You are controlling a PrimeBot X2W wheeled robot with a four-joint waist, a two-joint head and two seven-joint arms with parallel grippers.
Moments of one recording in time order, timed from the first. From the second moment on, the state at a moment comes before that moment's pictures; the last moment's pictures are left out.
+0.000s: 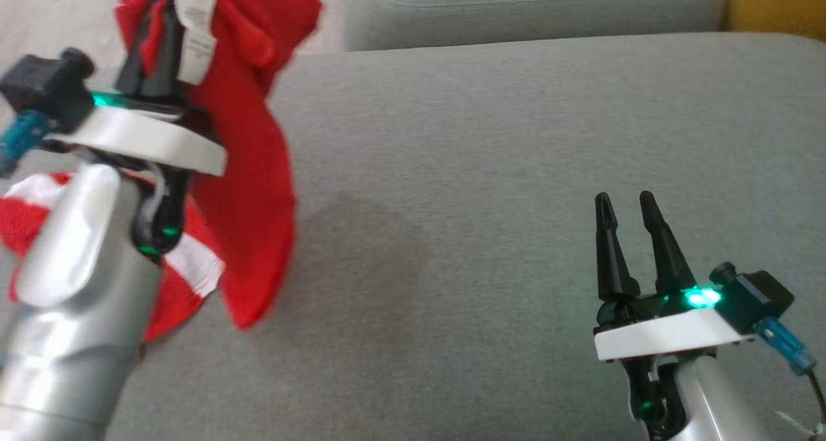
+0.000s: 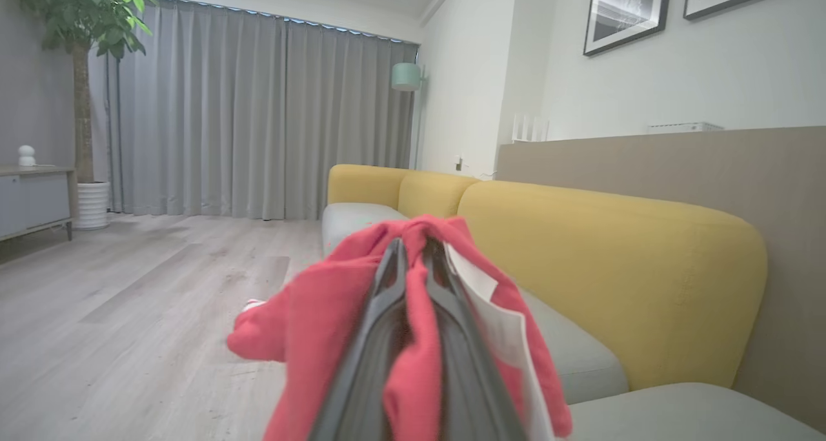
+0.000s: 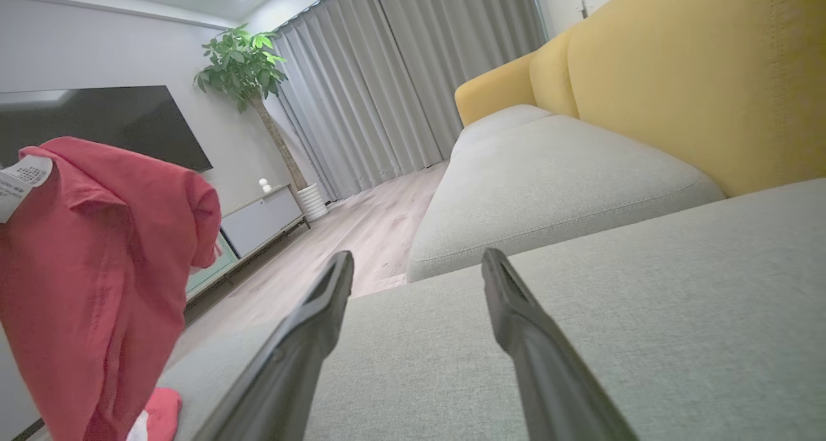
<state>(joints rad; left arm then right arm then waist) -0.72 0.36 -0.43 0.39 -0.66 -0.08 -0.15 -0.09 -0.05 0.17 0.16 0.42 0.13 -0.25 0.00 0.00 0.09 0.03</state>
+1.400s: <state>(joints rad) -0.72 0.19 -0.52 0.59 -0.53 -0.12 -0.26 -0.12 -0.05 0.13 0.14 0.46 0.13 -0.25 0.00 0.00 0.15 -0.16</state>
